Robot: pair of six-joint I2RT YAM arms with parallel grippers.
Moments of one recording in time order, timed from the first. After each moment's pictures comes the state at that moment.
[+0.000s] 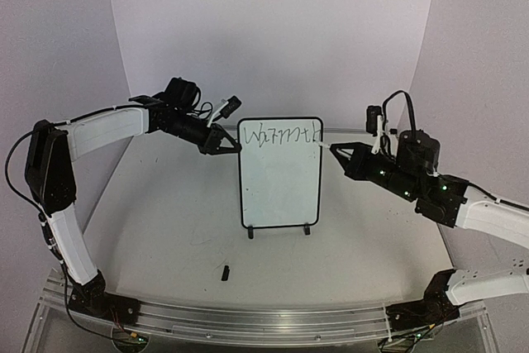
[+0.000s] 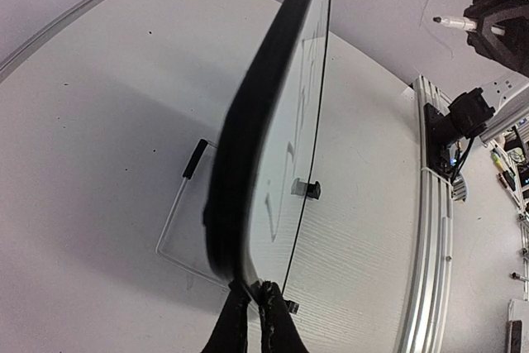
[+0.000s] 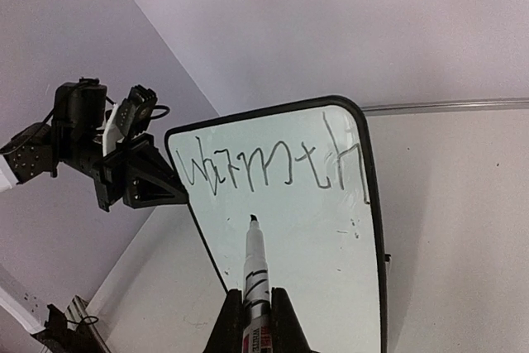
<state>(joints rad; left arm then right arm) -0.54 1.80 1.55 -0.52 0.76 0.21 0.77 1.05 0.77 0.12 0.11 0.54</state>
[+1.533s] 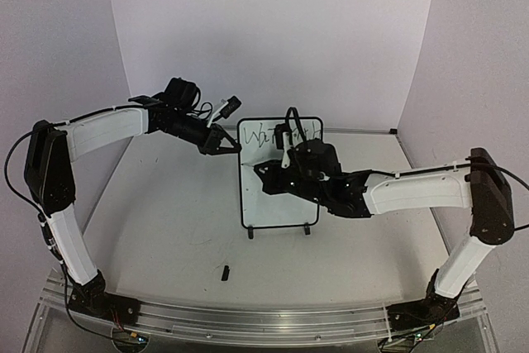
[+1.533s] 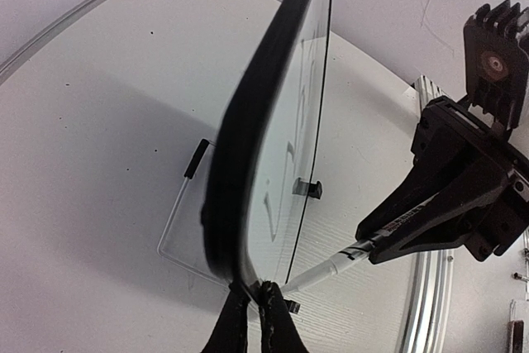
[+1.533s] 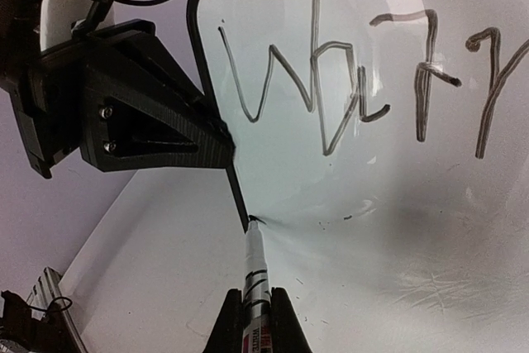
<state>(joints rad) -0.54 1.80 1.54 -0.52 0.75 0.21 0.99 1.70 1.09 0.29 0.20 0.53</state>
